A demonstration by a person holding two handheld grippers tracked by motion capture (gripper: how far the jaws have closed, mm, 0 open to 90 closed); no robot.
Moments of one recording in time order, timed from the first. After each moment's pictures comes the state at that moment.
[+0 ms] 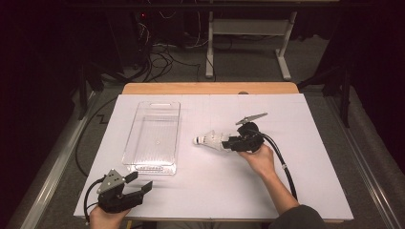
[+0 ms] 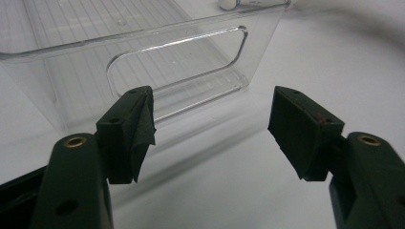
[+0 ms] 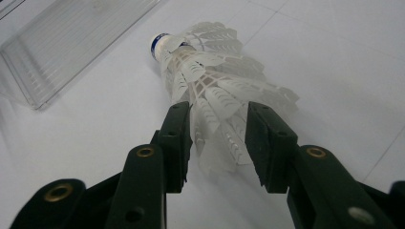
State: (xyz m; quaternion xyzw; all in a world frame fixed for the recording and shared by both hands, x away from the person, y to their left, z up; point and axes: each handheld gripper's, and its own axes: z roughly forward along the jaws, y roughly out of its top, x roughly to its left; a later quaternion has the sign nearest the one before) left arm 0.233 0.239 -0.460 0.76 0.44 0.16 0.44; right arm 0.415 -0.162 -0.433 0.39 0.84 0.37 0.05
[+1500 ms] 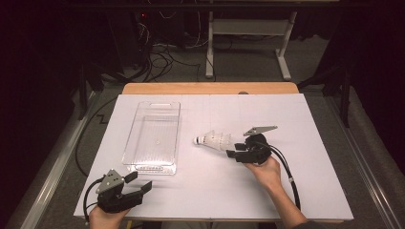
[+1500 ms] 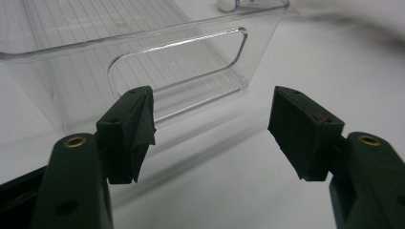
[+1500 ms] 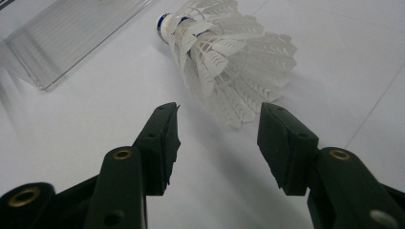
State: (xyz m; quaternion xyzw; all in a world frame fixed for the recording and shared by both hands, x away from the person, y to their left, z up) left arm 0.233 0.241 -0.460 0.76 0.44 0.16 0.45; right arm 0.381 -0.179 -0.445 0.40 0.82 0.40 0.07
